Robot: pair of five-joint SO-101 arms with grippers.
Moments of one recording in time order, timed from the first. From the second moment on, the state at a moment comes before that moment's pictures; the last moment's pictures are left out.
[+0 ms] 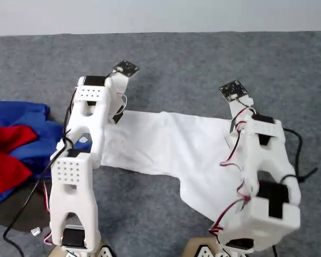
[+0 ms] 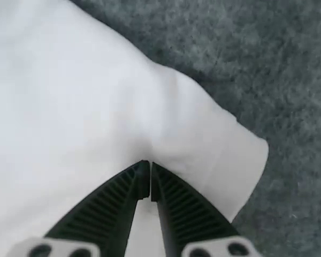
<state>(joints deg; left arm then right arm) 0.4 49.6 -33.9 81.9 -19.8 9.1 8.8 25.4 45.7 34.3</state>
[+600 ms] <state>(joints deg) 0.4 65.6 -67.3 89.5 -20.1 14.2 16.0 18.8 45.7 34.2</state>
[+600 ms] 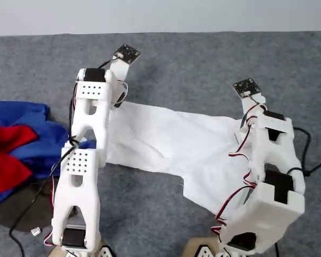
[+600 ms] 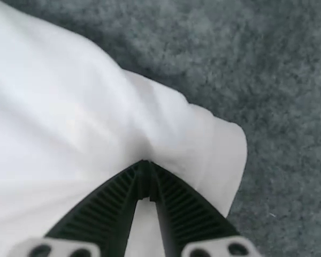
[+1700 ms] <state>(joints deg) 7.6 45.1 -34.7 96.4 -23.3 6.2 -6.4 18.8 69.3 35.0</state>
